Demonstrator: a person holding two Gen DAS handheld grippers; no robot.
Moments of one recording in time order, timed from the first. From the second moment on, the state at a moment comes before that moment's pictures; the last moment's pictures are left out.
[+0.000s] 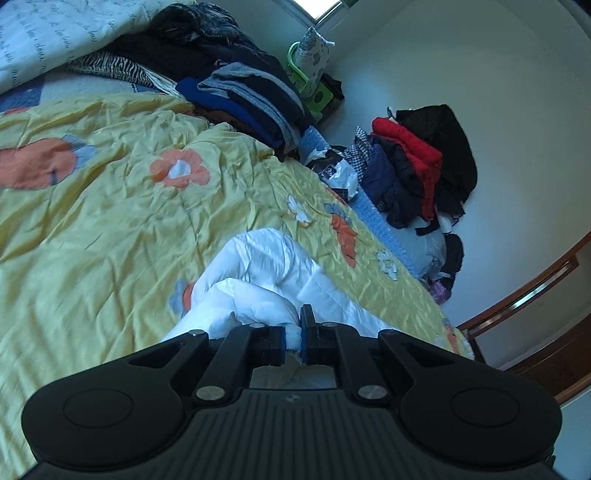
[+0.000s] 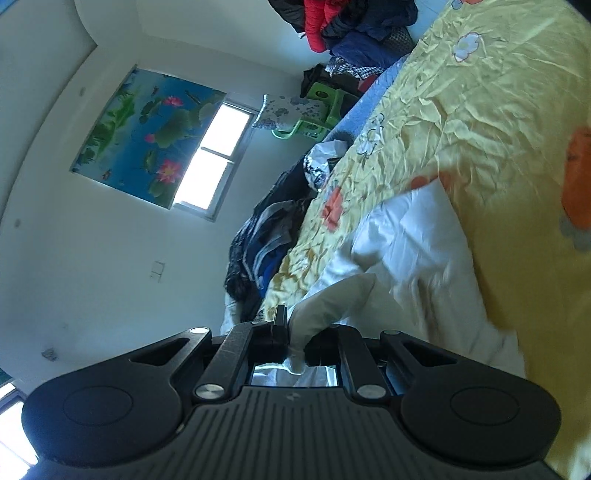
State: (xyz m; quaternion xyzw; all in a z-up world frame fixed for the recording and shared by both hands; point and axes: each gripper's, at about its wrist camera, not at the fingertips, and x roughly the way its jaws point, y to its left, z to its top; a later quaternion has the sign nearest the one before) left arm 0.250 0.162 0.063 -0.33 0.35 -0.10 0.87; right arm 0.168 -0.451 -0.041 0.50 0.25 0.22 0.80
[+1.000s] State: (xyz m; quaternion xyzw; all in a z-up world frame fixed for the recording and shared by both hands) left arm 0.402 0.134 0.009 -0.31 0.39 -0.06 0.87; right arm 0.323 -0.460 -0.091 0.48 0.32 0.16 0.80
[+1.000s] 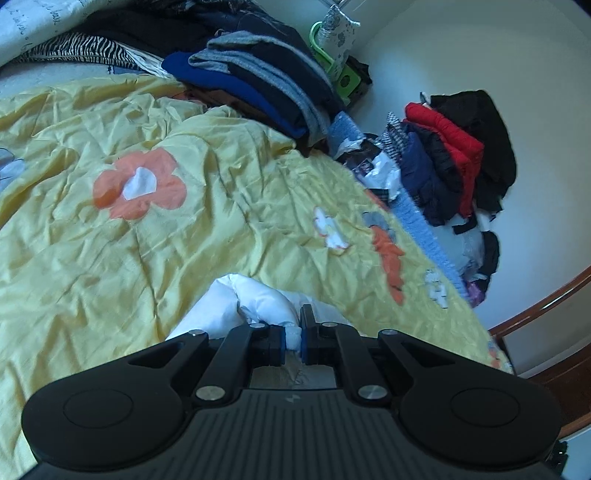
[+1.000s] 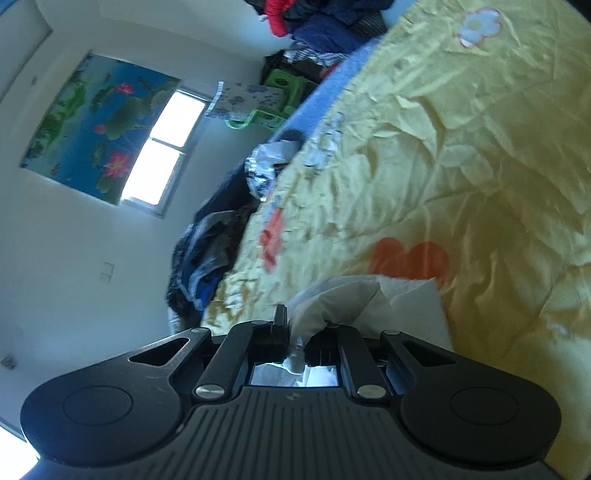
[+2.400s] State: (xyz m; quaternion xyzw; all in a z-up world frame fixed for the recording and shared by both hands) left arm 0.188 0.163 -0.061 -0.47 0.30 0.01 0.83; right arm 0.075 -0.436 -0.130 0.54 0.25 0.08 0.80
